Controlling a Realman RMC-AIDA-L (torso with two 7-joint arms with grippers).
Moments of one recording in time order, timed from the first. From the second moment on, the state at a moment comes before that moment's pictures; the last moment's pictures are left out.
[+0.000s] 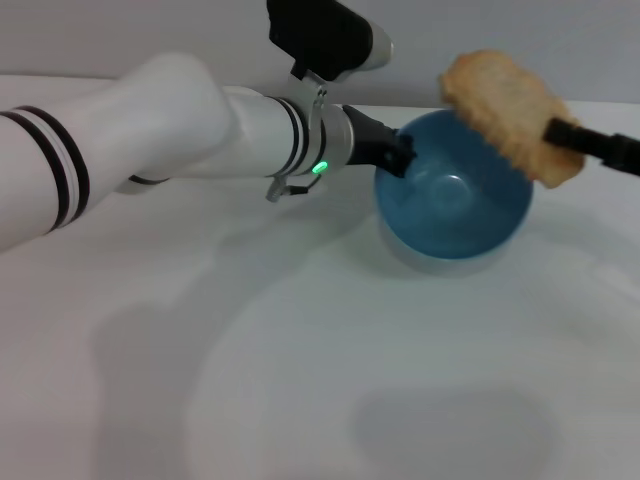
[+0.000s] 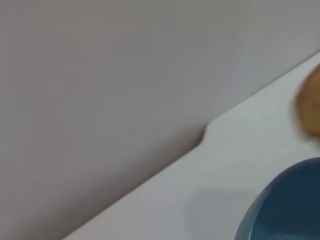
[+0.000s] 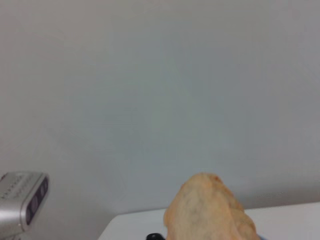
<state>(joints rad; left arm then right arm) -0.92 -2.07 2.04 0.52 1.55 0.29 -2.15 0.54 2.07 -0.58 -0.61 -1.87 -1.35 1.84</state>
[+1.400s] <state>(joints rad) -0.92 -2.07 2.04 0.54 1.55 0.31 -2.20 0.56 2.07 -0.57 -0.44 -1.85 -1.25 1.80</state>
